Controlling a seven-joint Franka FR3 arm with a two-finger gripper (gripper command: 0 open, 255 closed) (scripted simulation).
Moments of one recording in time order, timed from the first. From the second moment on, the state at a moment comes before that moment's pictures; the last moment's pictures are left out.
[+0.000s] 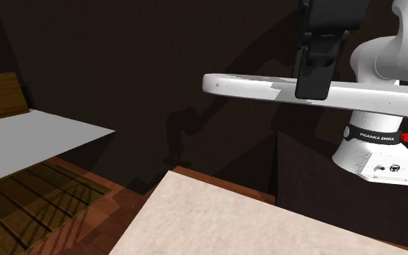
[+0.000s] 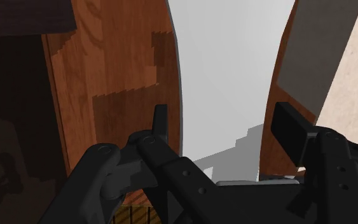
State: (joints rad) arm 0.32 -0.09 0.69 -2.04 0.08 1.98 1.01
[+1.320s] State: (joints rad) arm 0.33 0.04 0.71 -2.20 -0.02 2.24 1.08
